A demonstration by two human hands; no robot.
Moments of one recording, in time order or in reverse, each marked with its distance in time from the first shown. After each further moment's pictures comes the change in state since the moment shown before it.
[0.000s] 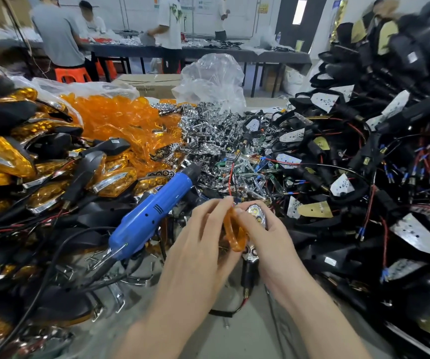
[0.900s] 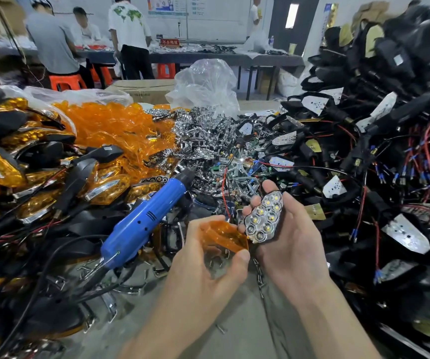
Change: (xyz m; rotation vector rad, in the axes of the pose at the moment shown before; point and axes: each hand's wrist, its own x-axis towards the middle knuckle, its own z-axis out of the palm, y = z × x) left_hand -0.006 0.012 -0.002 -0.570 -0.062 -0.213; right_hand 0.000 -0.021 -0.019 0.662 -0.030 0.064
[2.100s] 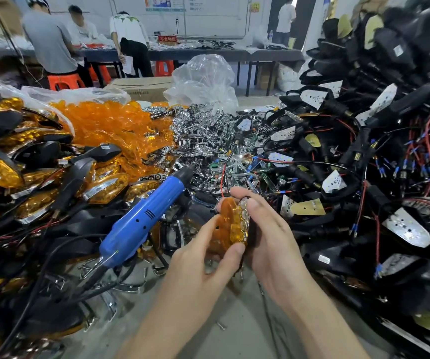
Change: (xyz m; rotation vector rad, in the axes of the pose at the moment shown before) left_hand 0.002 -0.021 0.002 0.068 -0.111 -0.037; right_hand -0.005 0.017 -0.001 -0.447 -0.090 -0.081
